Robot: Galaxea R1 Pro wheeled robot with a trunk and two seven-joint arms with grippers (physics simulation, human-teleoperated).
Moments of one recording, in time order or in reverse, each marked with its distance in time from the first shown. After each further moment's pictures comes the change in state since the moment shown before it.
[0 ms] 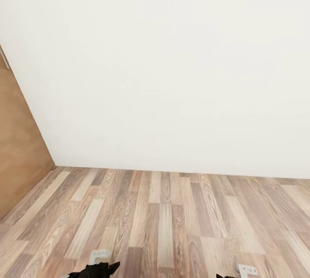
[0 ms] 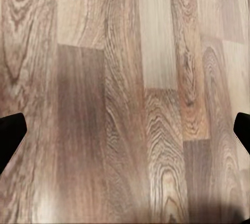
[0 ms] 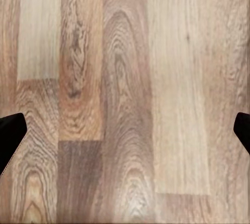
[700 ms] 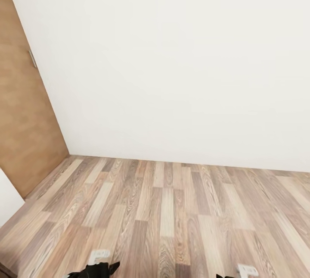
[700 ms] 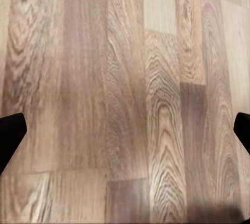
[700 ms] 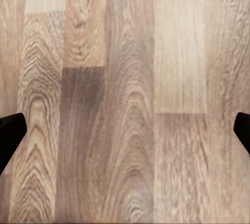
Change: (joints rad) left arm 0.000 0.000 0.000 0.000 0.000 -0.001 0.000; right arm 0.000 0.000 0.000 0.001 0.001 0.000 0.000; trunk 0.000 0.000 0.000
